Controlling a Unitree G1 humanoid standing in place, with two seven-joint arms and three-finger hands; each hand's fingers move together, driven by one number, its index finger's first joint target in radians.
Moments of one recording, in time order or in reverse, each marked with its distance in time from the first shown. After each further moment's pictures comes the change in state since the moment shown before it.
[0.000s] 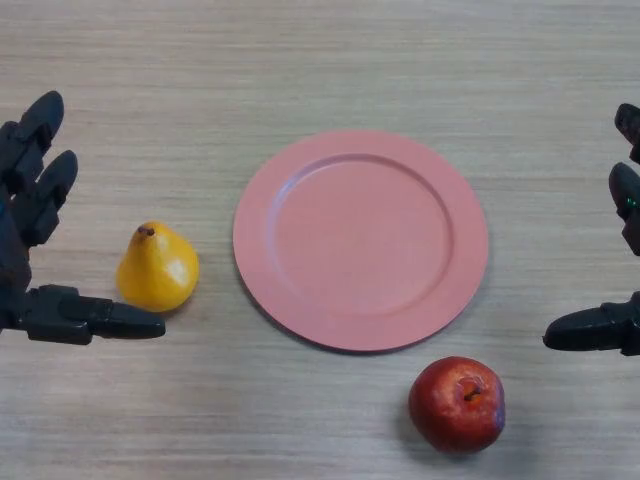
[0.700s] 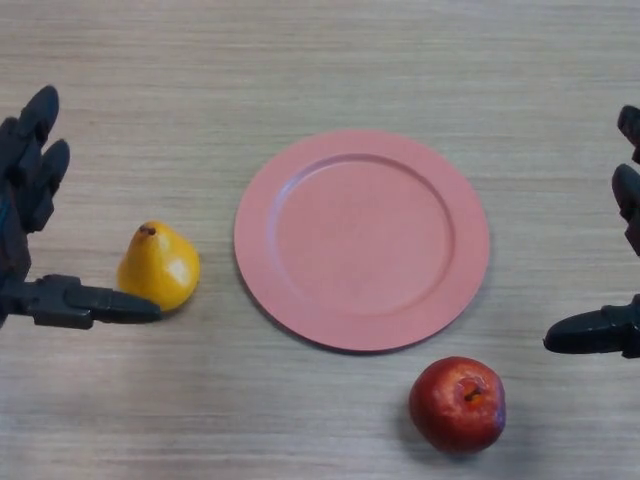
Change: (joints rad) left arm -0.089 0.018 -0.051 0.397 0.089 -0.405 0.024; right arm 0.007 0.000 0.000 -0.043 -0.020 -0.003 0.008
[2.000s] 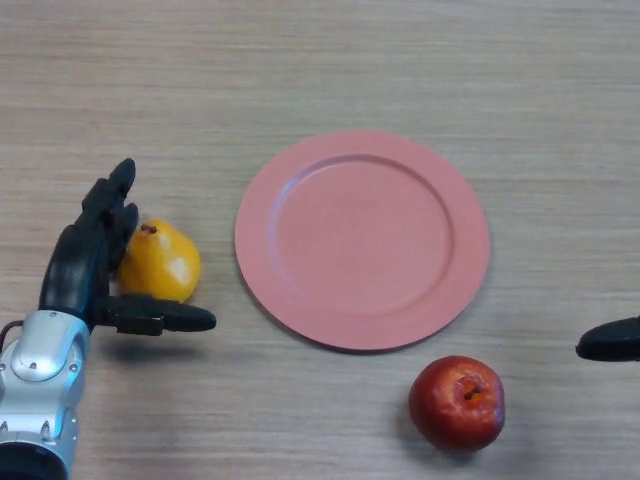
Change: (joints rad) left arm -0.310 -0.051 -0.158 0.856 0.018 -0.361 0.095; right arm 0.054 0.003 -0.084 -0.076 -0.001 0.004 0.018
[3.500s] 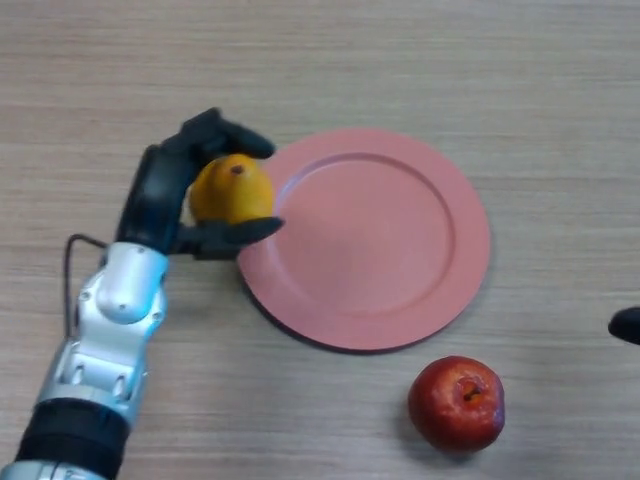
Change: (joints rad) left arm -0.071 -0.121 -0.116 -0.285 0.254 0.080 0.172; right arm 0.013 0.008 -0.114 -0.076 -0.013 0.075 0.026
